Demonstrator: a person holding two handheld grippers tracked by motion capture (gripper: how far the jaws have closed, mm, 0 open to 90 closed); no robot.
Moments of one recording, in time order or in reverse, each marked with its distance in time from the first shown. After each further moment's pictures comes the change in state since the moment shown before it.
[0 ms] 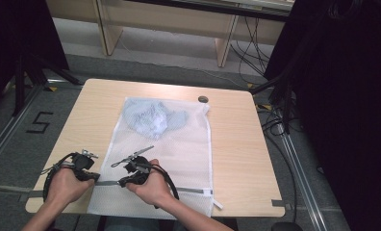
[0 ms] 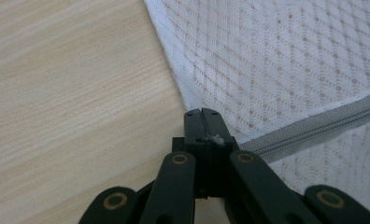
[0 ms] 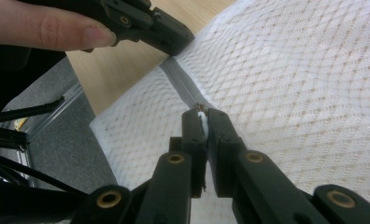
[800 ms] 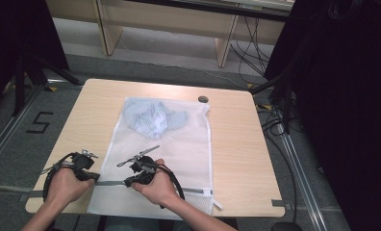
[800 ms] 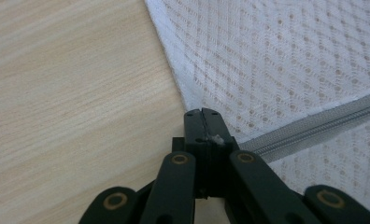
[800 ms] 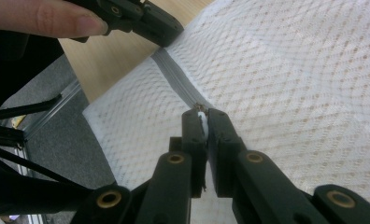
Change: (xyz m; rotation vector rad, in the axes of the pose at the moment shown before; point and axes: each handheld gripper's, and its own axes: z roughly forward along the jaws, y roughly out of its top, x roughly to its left) left arm 0.000 0.000 0.000 0.002 0.001 -0.002; right arm -0.007 -0.006 -0.013 0.004 -0.015 0.003
